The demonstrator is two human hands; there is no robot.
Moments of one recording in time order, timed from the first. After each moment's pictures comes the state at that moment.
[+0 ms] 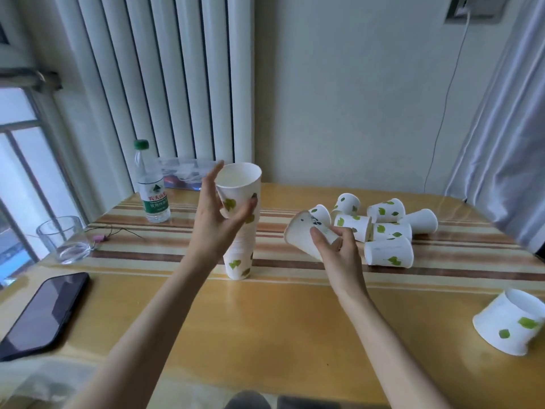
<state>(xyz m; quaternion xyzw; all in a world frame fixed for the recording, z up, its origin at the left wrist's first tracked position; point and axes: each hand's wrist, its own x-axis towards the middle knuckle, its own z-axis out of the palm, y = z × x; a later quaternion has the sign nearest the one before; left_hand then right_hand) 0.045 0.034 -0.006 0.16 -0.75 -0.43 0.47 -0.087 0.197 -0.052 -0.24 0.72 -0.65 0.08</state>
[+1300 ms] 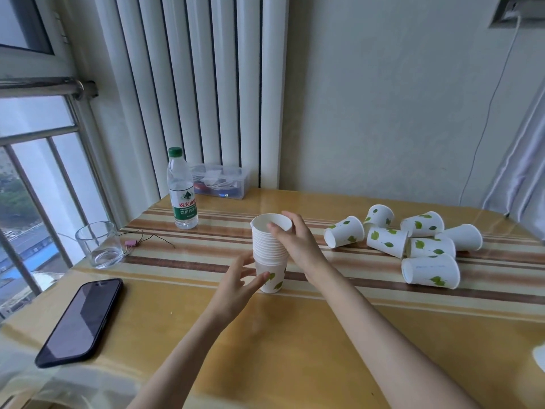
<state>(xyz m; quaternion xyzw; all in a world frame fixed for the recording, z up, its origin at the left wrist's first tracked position) 0.072 0.000 -0.106 0.24 -0.78 -0.51 0.28 -0.062 0.072 -0.039 -0.38 0.69 -0.57 0.22</state>
